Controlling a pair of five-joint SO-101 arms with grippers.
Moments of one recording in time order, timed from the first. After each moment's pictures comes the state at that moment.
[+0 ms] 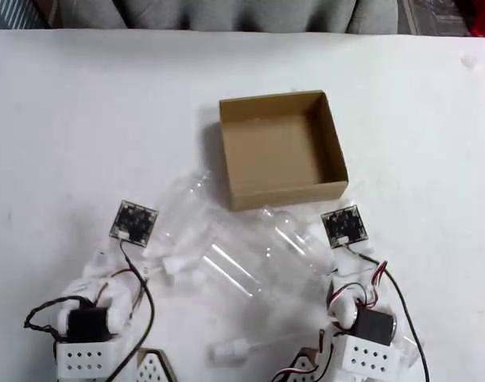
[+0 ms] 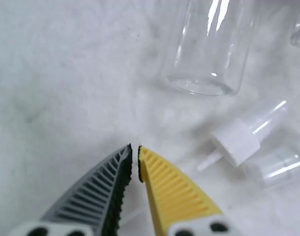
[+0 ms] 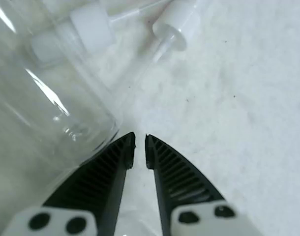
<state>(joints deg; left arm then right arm) -8.0 -103.4 97.1 72.4 -18.1 10.9 -98.1 96.7 67.6 32.0</state>
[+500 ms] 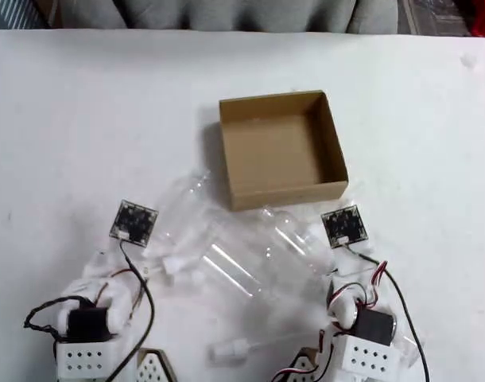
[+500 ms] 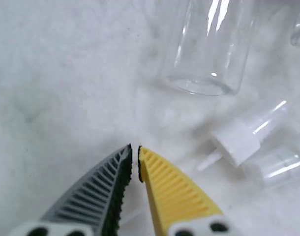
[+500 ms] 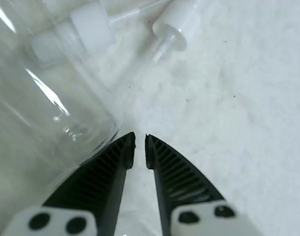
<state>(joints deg) -8.0 -103.4 97.1 72.4 -18.1 10.9 -98.1 96.7 67.6 32.1</state>
